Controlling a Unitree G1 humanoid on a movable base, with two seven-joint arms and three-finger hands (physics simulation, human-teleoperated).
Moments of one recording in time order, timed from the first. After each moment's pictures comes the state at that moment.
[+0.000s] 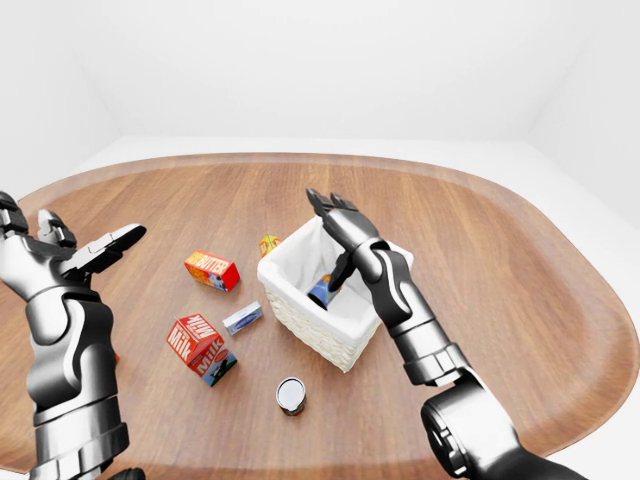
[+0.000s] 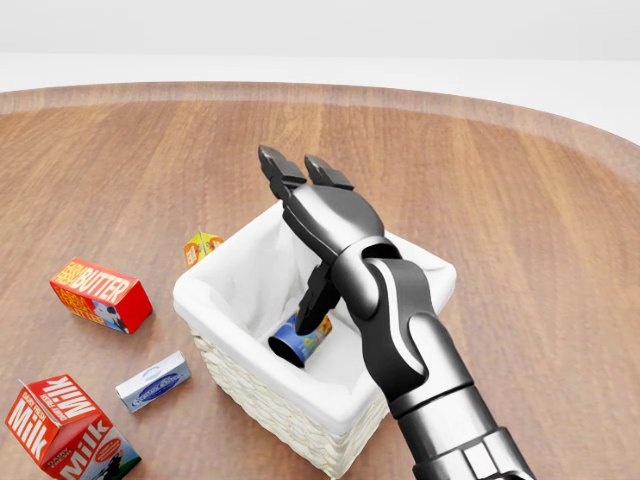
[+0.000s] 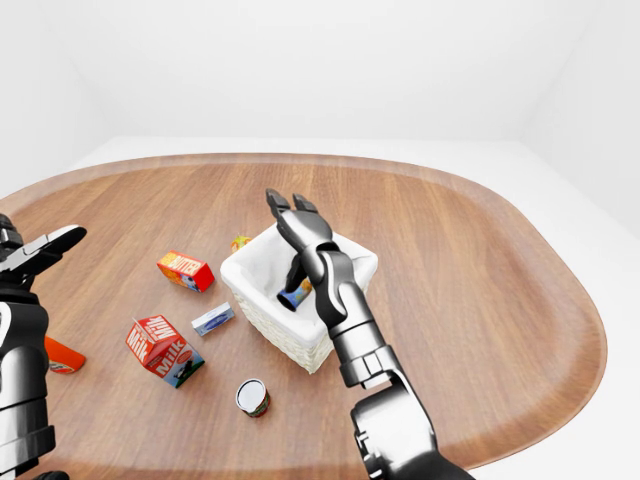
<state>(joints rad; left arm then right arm) -0.32 0.43 0.48 0.04 -0.51 0.09 0.28 -0.72 0.04 0.15 0.45 -0.97 0.09 0.26</state>
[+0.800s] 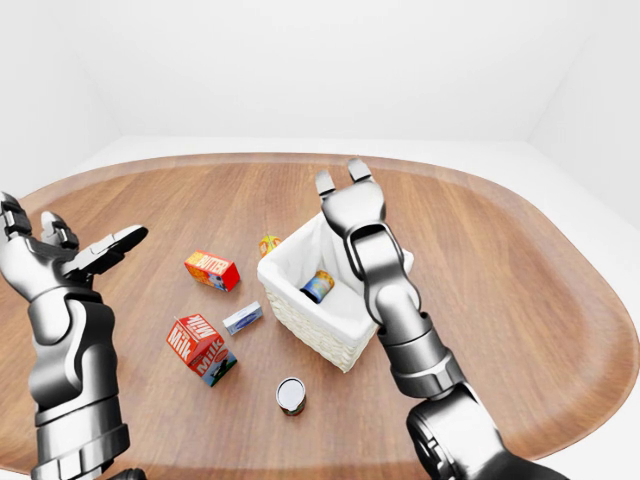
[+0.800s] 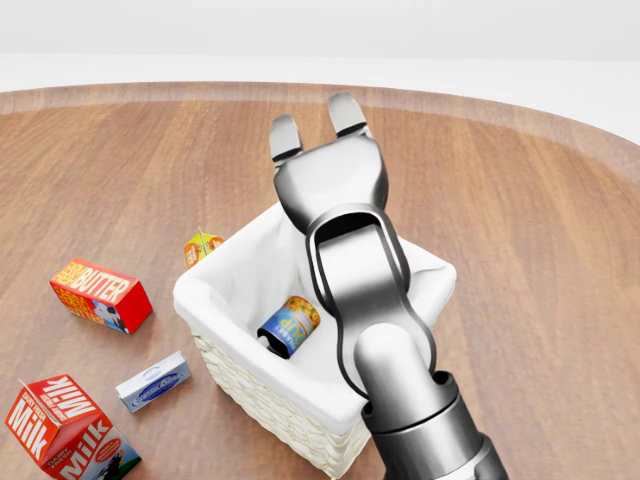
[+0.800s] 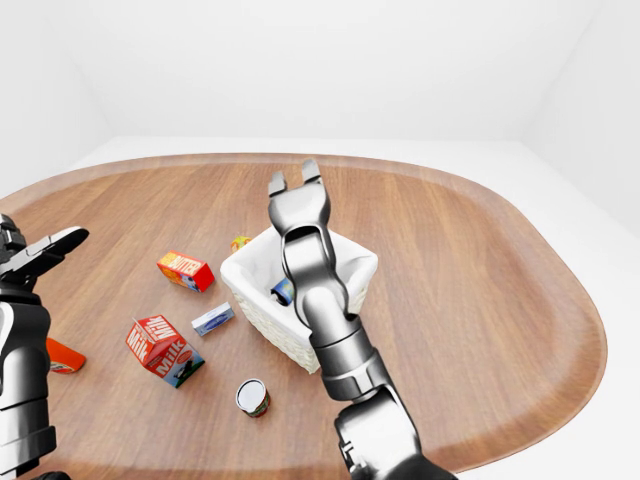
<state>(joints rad) -0.31 0.43 0.48 0.05 -0.51 0.09 0.28 -0.72 0.13 0.19 0.10 -1.91 0.09 0.70</state>
